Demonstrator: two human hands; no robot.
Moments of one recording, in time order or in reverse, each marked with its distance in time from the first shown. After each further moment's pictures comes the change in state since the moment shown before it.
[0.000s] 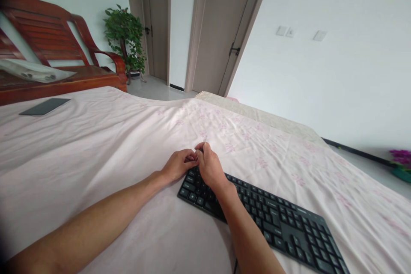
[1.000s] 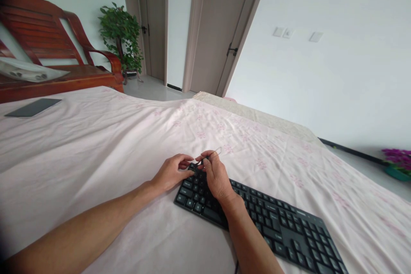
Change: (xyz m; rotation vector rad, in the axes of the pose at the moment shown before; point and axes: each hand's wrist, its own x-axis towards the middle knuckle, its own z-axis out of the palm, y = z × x) left_hand -0.016 0.006 -0.005 -0.144 0.044 -0.045; right_hand -0.021 0.014 -0.013 0.131 0.027 0.012
